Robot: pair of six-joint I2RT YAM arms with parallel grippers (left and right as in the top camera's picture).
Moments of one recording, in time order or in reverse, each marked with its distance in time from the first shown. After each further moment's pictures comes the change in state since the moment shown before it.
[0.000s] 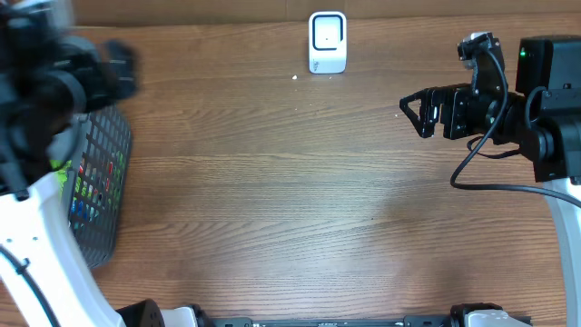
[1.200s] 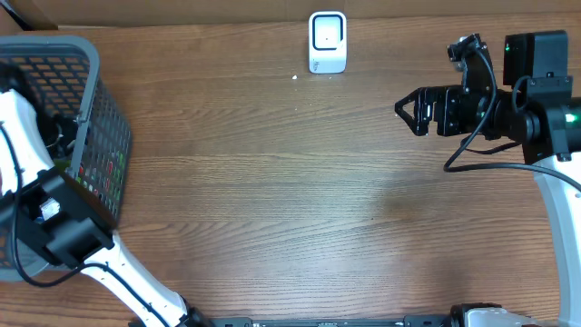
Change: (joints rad) left arm 0.284 0.708 -0.119 0.002 -0.290 -0.173; right arm 0.000 0.070 0.000 -0.039 -0.006 0.006
